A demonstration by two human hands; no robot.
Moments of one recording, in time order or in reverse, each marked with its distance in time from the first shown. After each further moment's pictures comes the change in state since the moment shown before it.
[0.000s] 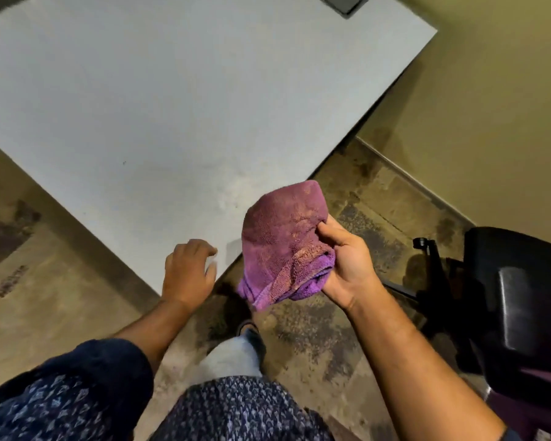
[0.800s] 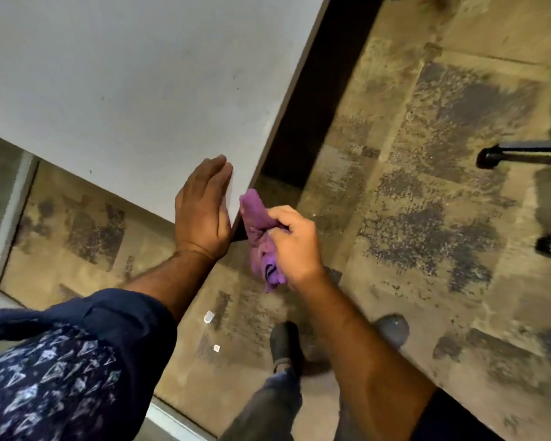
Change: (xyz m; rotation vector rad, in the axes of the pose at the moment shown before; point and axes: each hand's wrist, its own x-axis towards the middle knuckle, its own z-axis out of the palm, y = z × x) left_hand -0.022 -0.059 0.034 0.245 0.083 0.322; right_hand 0.048 0.298 -0.106 -0.467 0.217 -0.420
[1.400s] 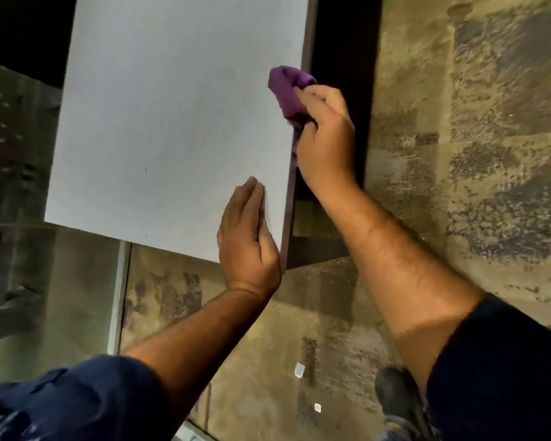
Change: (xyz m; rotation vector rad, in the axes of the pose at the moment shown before) left_hand -0.006 -0.005 0.008 -0.111 0.085 0.029; right_hand 0.124 -0.039 0.033 -0.134 0.465 -0.487
